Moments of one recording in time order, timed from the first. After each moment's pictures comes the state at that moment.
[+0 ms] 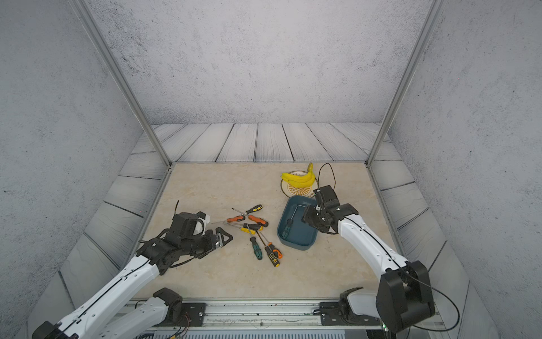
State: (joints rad) left arm -0.46 0.88 0.64 -0.62 0.35 -0.80; right arm 0.32 1.27 0.95 -0.72 -0.12 0.72
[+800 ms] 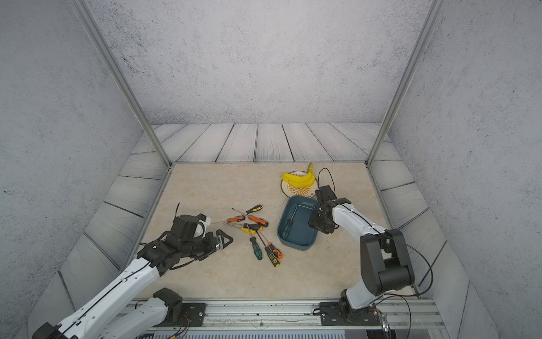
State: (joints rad) left arm -0.47 0.86 0.61 -0.60 0.35 -0.81; right arm 0.24 1.57 1.02 -0.72 -0.10 0.56
